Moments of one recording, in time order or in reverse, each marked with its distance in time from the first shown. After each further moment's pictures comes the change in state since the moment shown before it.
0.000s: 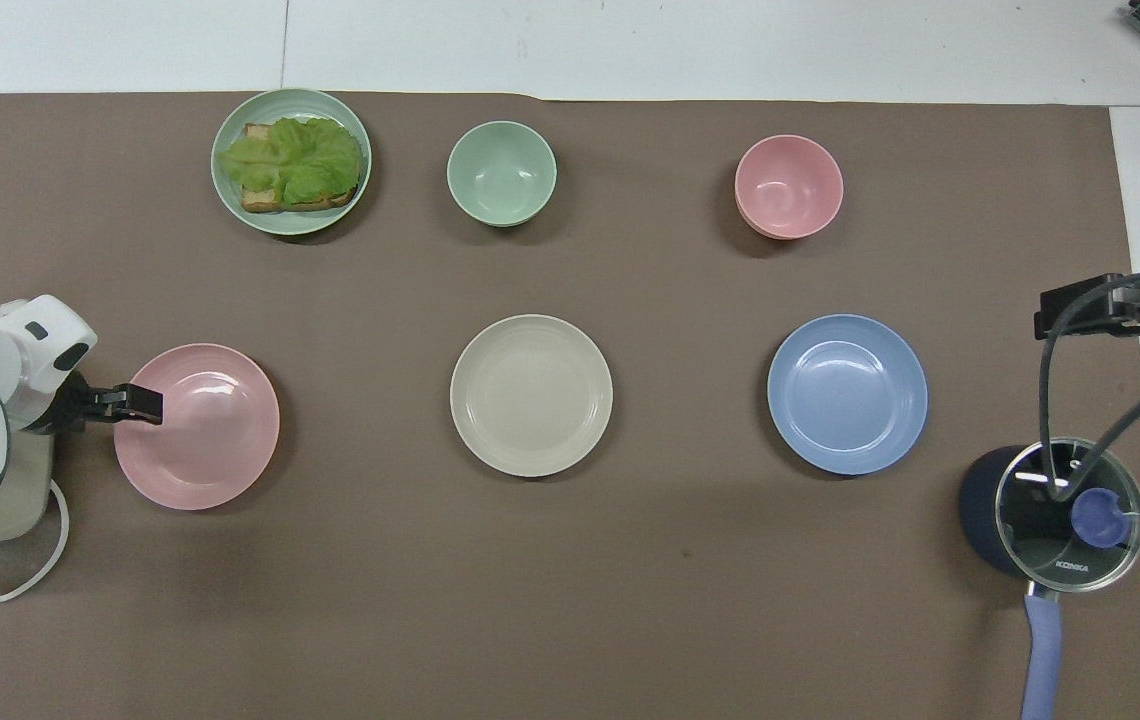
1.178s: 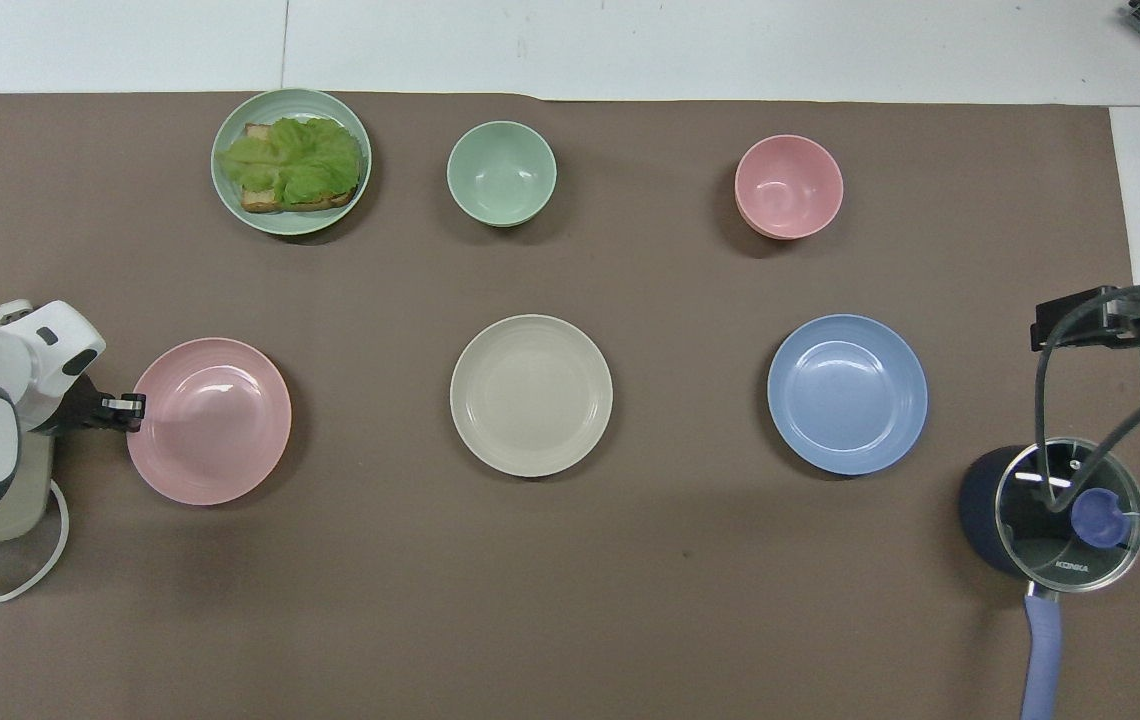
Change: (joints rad) left arm 0.018 0.030 -0.014 -0.007 0.002 0.028 0.043; right arm 0.000 -0.018 0.000 -0.031 0.000 0.000 0.000
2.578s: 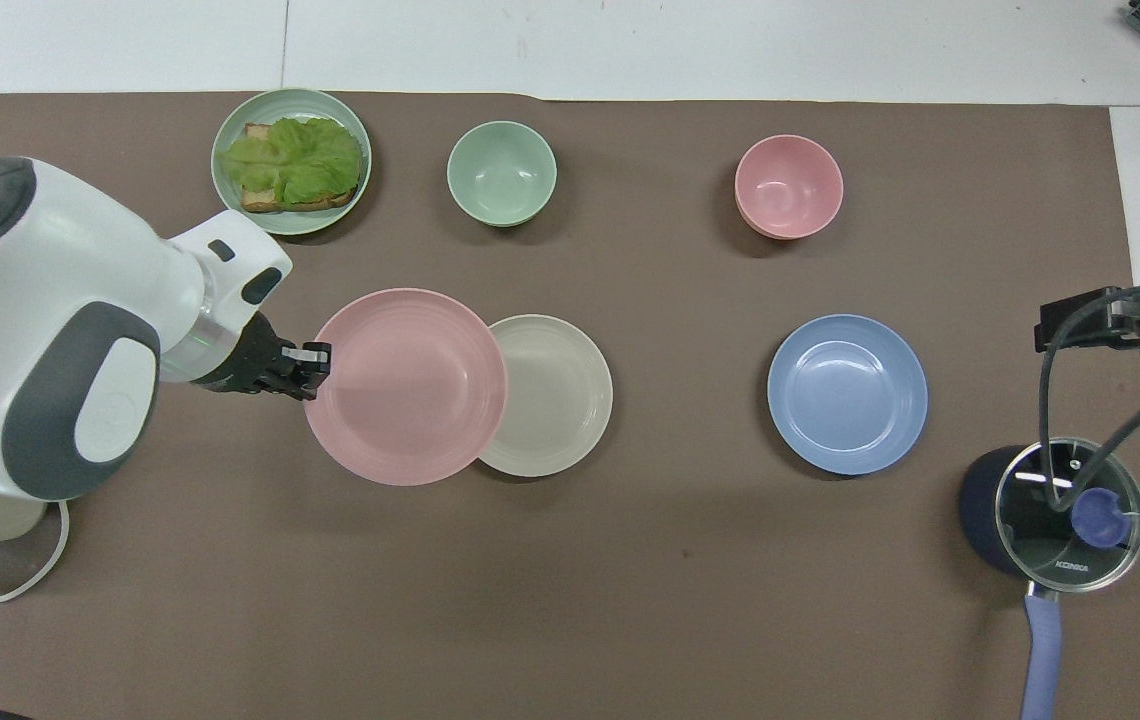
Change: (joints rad) left arm -0.413 -0.068 -0.032 0.344 -0.214 -0.398 -0.369; right arm -0.005 -0.001 -0.001 -0.003 0.000 0.000 0.000
